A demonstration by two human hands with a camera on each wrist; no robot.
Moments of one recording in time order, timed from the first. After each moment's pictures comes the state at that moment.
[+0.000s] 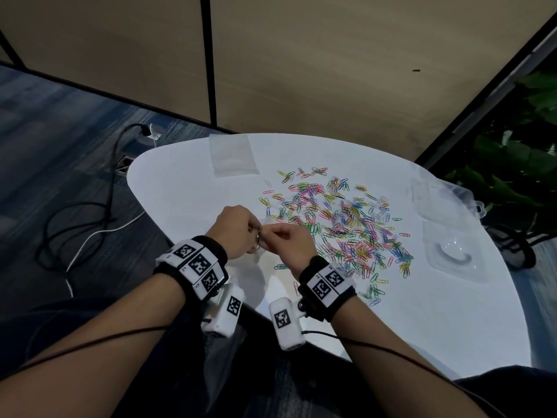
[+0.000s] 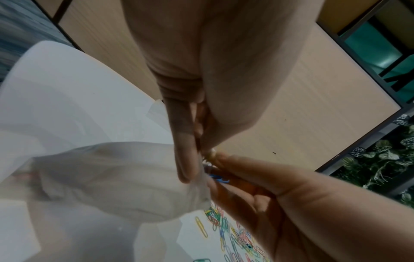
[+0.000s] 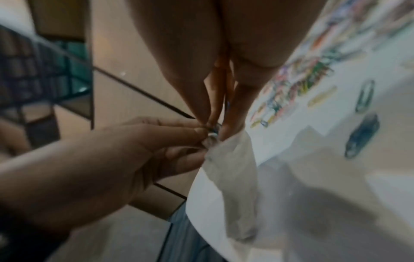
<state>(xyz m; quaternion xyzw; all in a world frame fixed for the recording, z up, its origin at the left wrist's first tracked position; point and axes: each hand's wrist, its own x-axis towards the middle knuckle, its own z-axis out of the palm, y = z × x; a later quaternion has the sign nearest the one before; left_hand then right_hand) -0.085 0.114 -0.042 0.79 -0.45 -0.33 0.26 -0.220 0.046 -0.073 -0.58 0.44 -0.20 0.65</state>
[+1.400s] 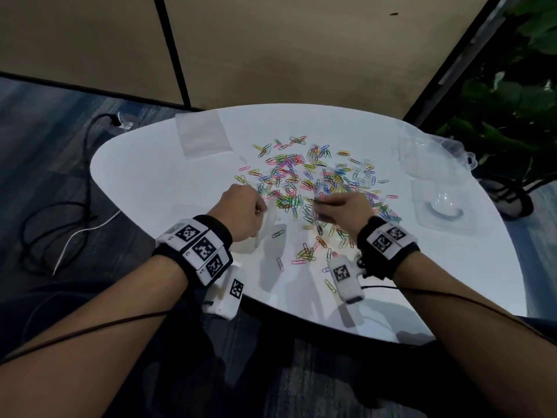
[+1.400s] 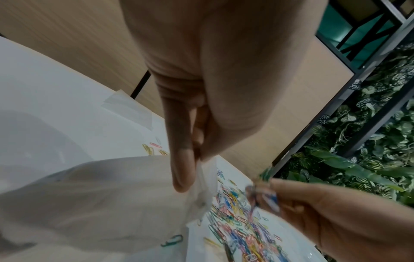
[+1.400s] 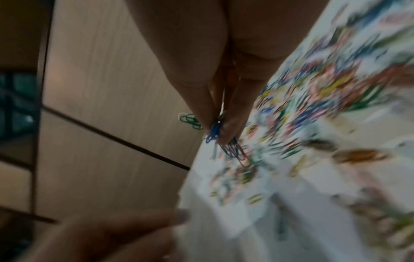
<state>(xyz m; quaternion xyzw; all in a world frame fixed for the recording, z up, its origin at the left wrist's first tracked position) -0.140 0.080 -0.027 0.78 -0.53 -0.31 0.15 -0.339 -0.043 -0.066 -0.56 0.55 -0.20 0.58</state>
